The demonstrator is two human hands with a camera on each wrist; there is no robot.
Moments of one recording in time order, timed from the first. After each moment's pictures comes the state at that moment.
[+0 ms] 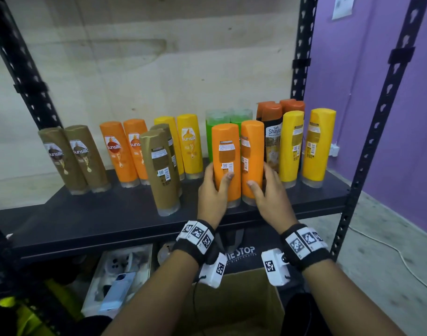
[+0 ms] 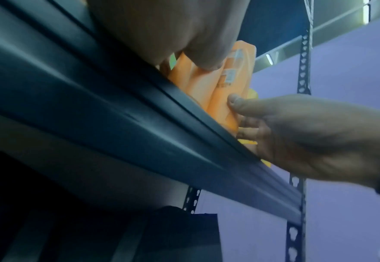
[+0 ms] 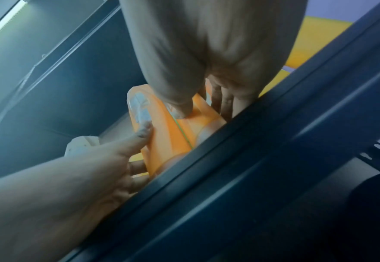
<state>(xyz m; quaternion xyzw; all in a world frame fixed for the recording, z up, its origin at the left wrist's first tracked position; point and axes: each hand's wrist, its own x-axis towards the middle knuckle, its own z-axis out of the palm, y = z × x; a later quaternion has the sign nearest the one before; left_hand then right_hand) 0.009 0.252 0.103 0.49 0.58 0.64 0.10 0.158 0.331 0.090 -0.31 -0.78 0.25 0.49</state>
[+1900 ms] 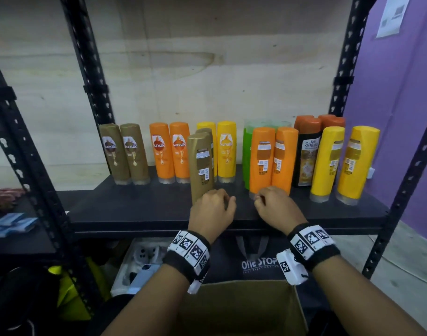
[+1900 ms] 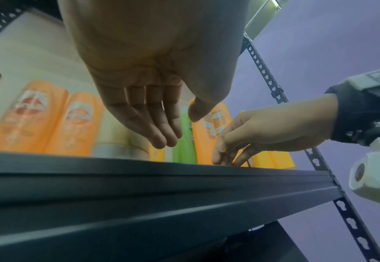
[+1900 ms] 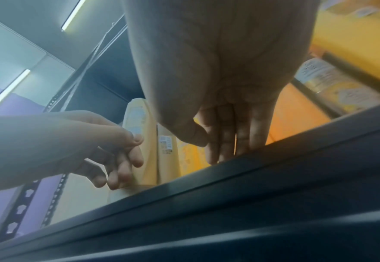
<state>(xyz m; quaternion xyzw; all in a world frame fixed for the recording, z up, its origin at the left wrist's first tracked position) -0.033 0.165 0.115 0.52 0.77 0.34 -0.15 0.114 0.300 0.118 -0.32 -0.90 0.08 0.27</state>
